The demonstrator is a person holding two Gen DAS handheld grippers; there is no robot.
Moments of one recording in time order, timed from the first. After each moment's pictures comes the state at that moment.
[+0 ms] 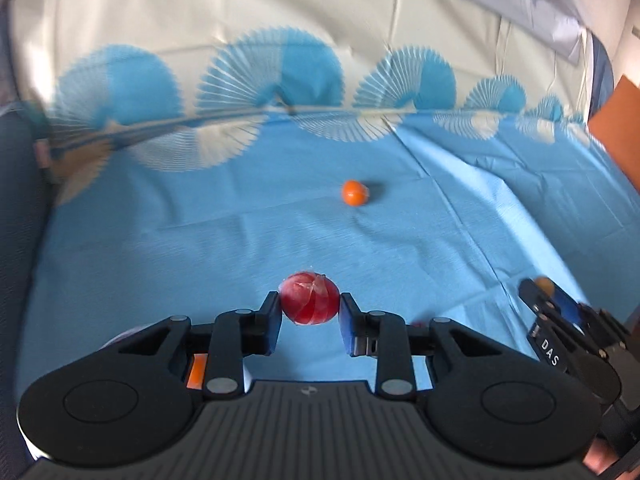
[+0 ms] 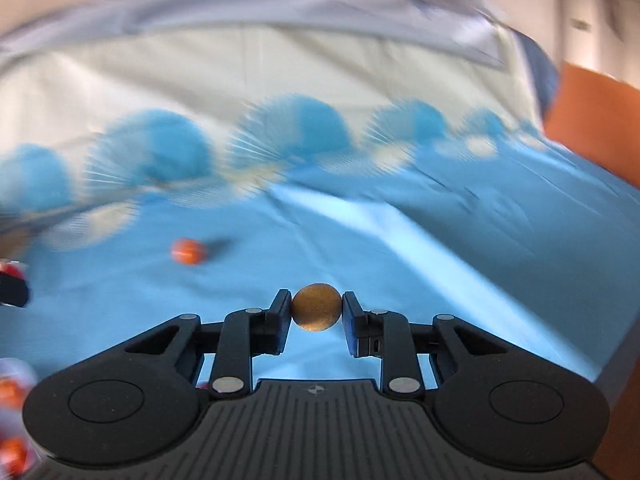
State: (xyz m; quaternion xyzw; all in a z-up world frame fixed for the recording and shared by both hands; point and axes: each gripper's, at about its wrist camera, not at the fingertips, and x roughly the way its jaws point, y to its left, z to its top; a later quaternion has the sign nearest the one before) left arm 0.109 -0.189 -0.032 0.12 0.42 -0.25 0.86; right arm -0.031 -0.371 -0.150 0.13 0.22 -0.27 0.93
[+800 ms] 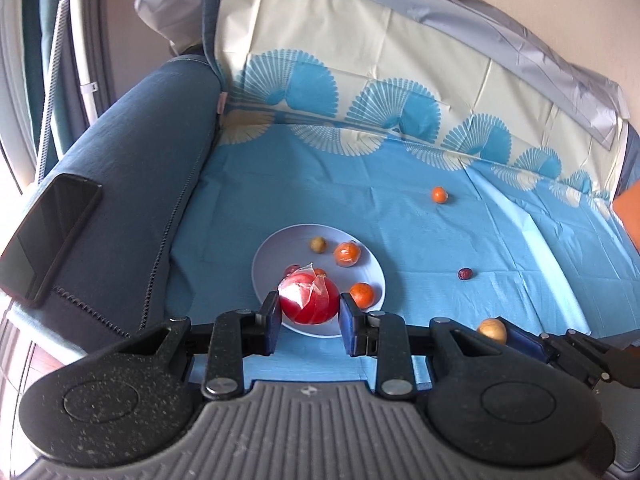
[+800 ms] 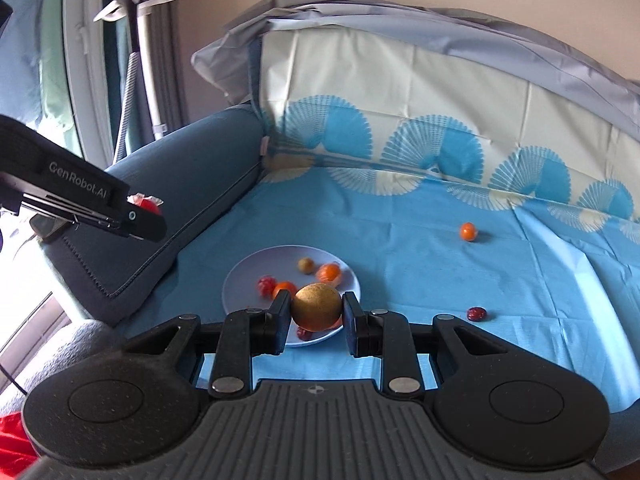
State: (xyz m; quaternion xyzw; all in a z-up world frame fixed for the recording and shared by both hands) left arm -0.042 0.043 0.044 0.01 0.40 -0.15 0.90; right arm -0.142 -0.143 -0.051 0.02 0.27 0.02 0.96
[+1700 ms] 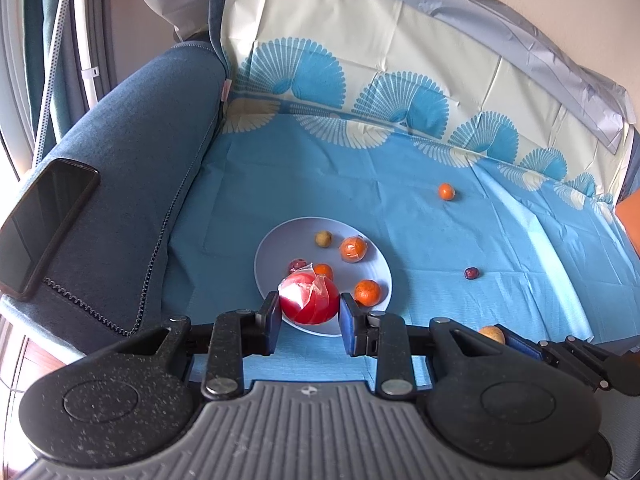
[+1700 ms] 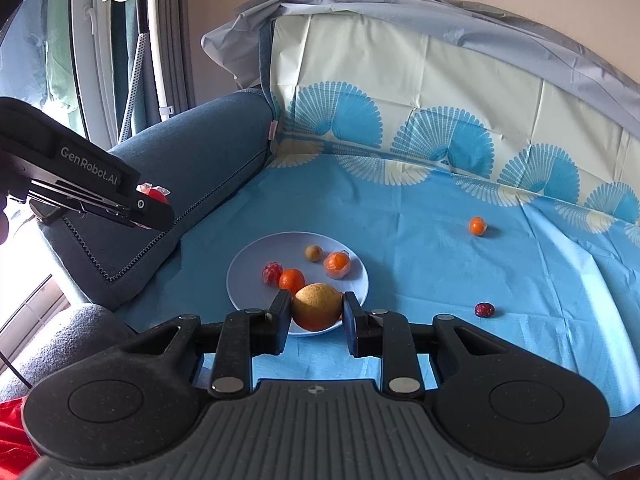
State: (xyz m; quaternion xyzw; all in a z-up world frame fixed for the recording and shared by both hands) left arm -0.019 0.042 0.027 0.00 0.42 -0.15 0.90; right arm -0.126 -0.137 -0.060 0.00 0.29 0.02 0.96
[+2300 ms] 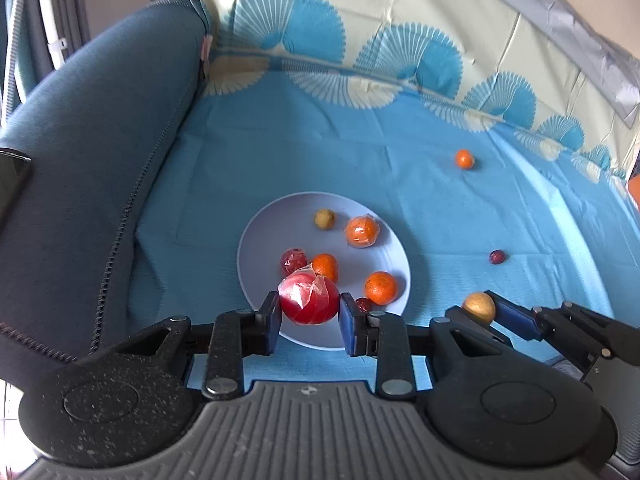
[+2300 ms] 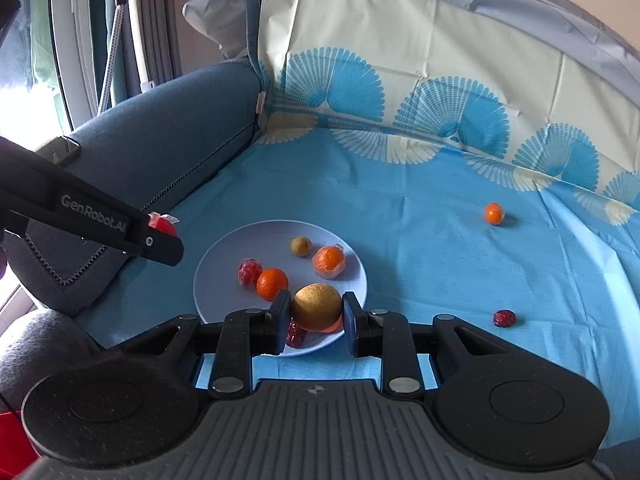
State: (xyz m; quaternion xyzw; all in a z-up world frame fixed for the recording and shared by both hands) left arm 0.056 0.012 -0.036 0.02 0.47 -0.16 0.87; right arm -0.044 -0.146 -0.098 0.00 0.32 0.03 0.95
